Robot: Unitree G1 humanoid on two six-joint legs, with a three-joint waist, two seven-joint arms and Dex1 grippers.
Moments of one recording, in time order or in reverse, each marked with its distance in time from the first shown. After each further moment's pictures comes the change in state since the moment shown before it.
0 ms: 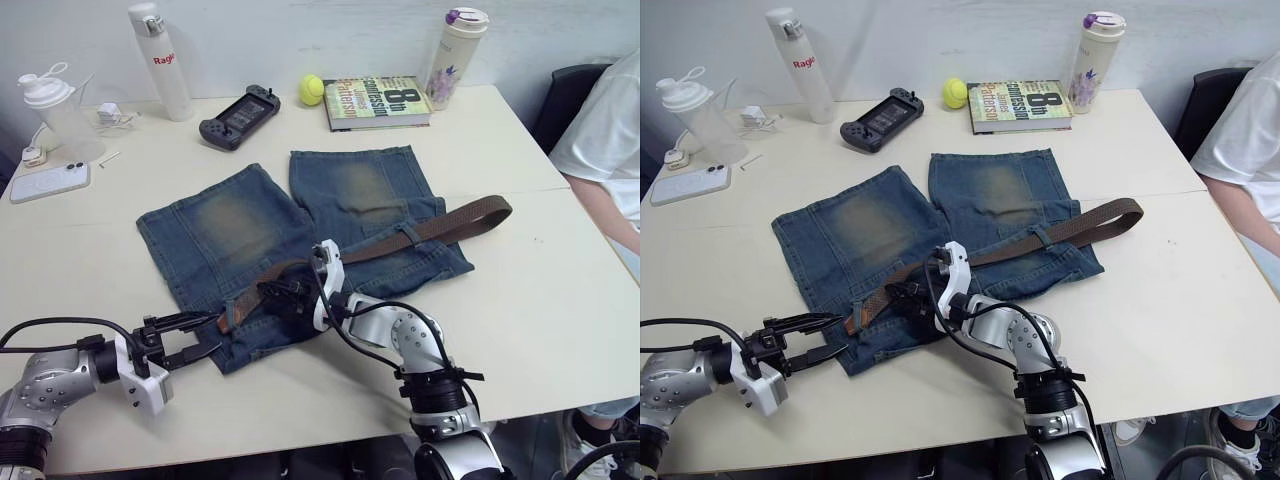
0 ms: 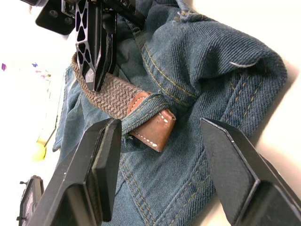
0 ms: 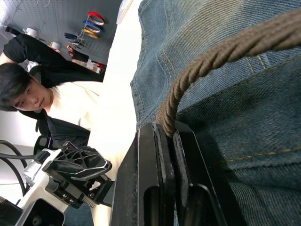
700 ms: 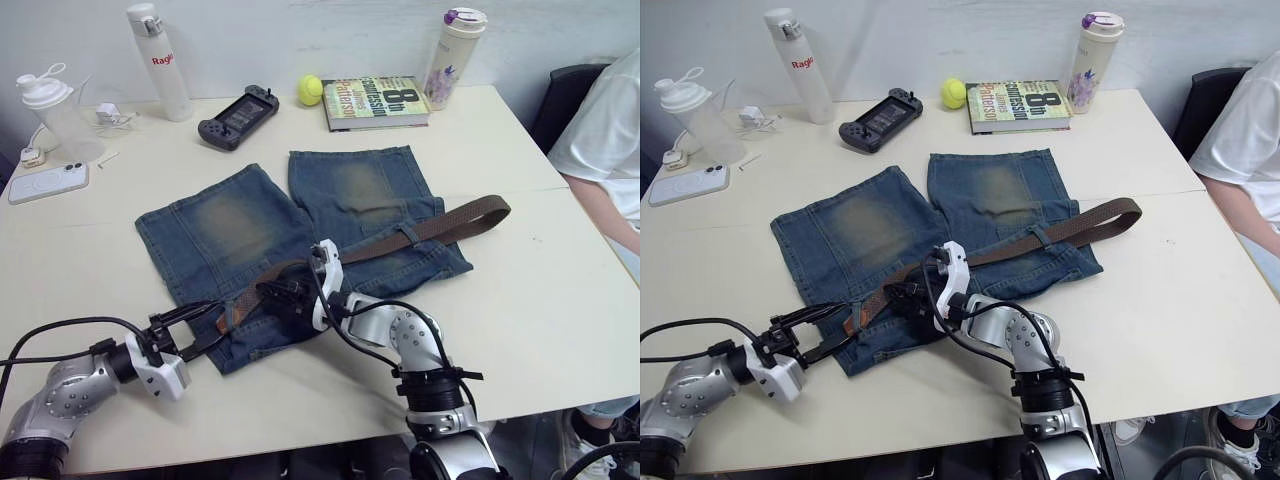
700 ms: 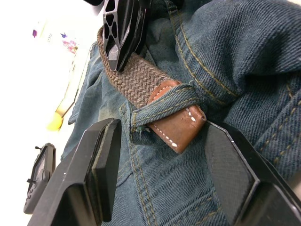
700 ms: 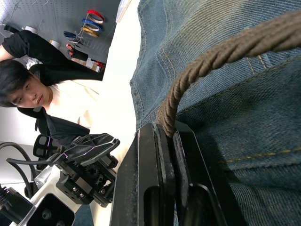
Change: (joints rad) left arm 0.054 -0.053 -0.001 -0.066 0.075 0.129 0.212; right arm -0.006 0.026 -0.032 0.000 -0.044 0.039 0.021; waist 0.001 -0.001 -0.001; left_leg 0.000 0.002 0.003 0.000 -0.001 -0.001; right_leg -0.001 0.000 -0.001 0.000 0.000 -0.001
